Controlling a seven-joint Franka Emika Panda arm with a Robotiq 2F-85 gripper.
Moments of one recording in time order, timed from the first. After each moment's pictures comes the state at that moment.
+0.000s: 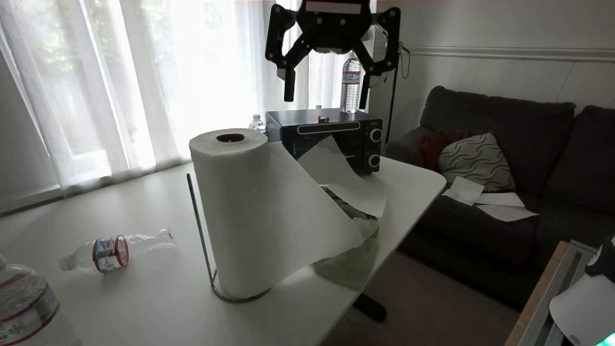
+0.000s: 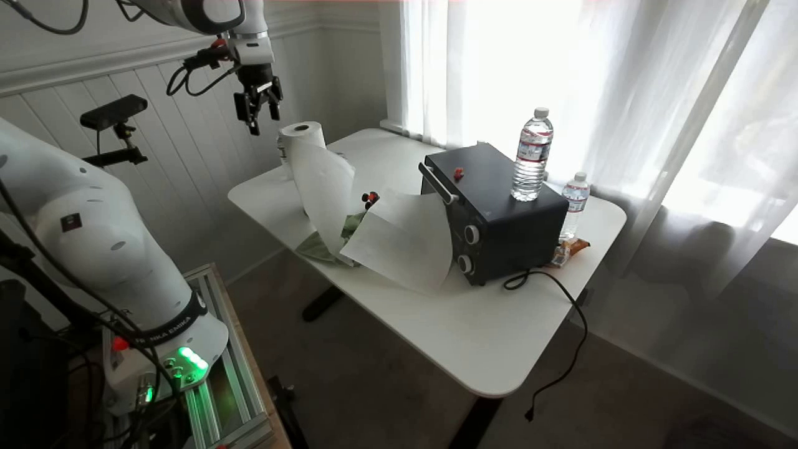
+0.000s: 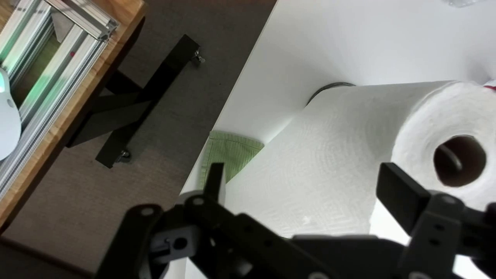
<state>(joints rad) 0.08 -0.42 0.49 -2.38 0.34 2.00 1.30</state>
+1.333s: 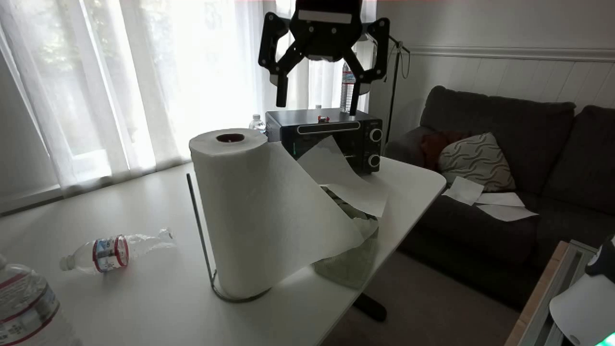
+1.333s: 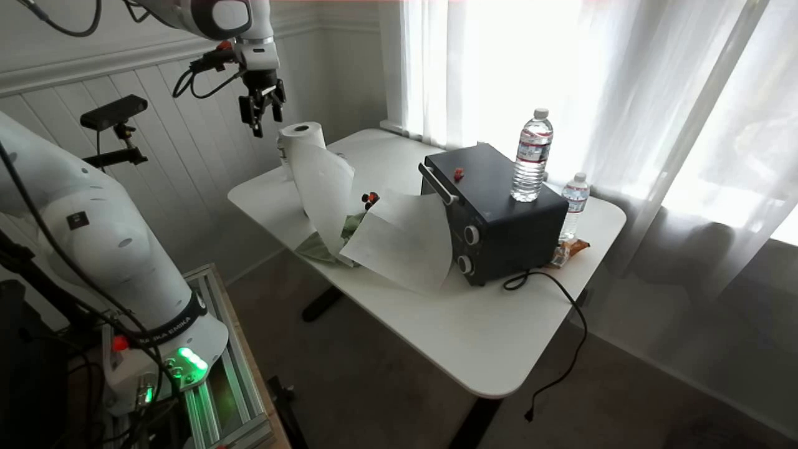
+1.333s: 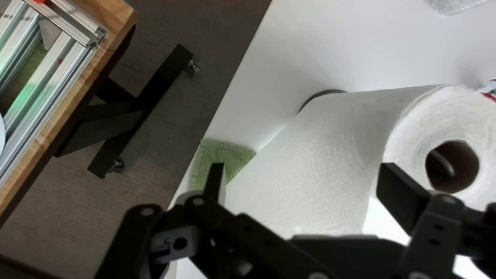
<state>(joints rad) 0.15 -0.37 0.42 -2.38 0.34 2.05 1.30</state>
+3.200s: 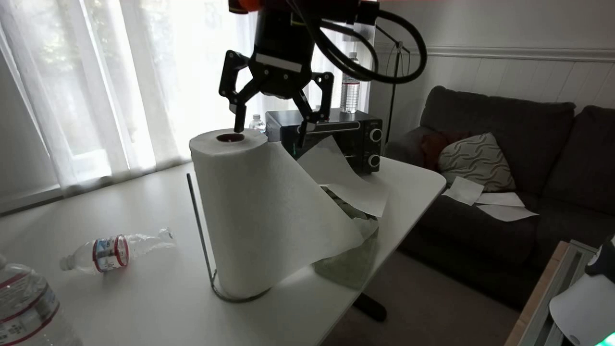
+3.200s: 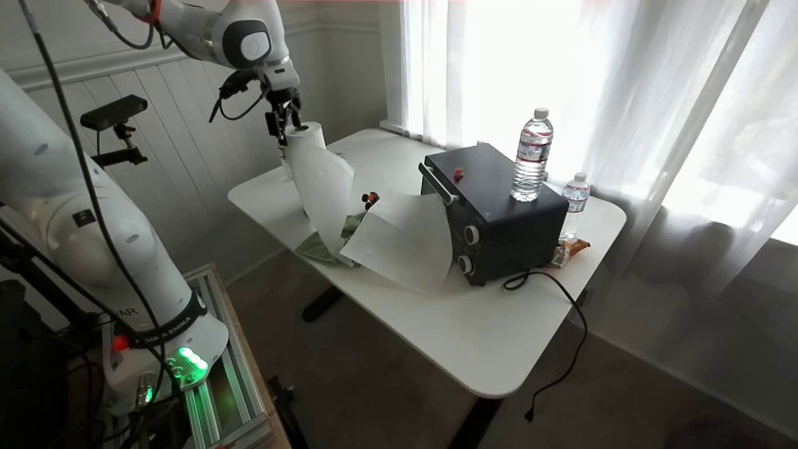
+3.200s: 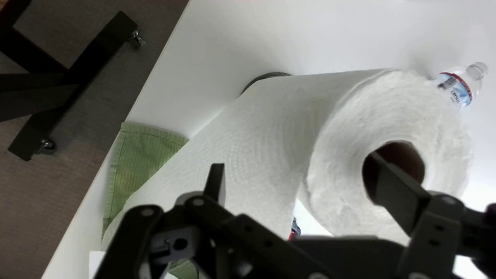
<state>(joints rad) 0.21 -0.17 0.41 -2.36 0.23 2.36 1.30</state>
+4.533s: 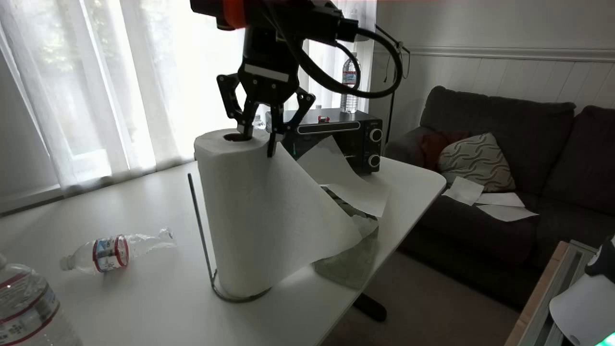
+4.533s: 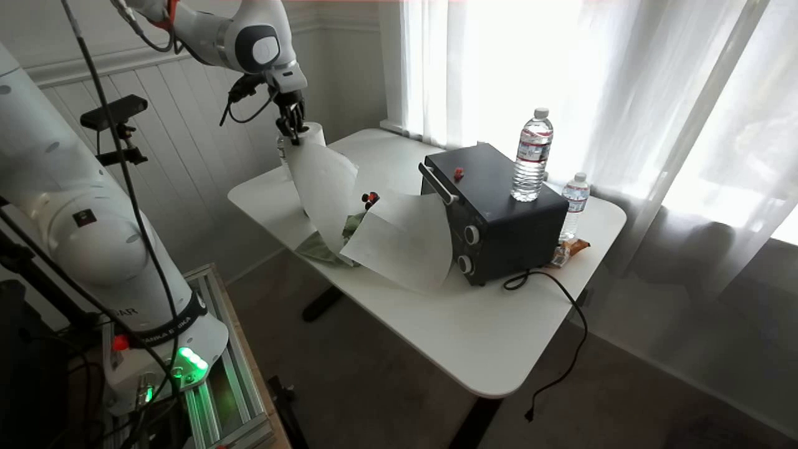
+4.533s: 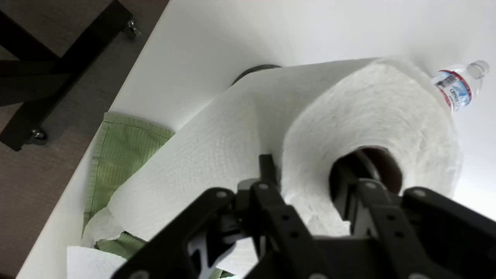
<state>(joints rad) 0.22 -0.09 0.40 -2.31 0.18 2.38 1.31</state>
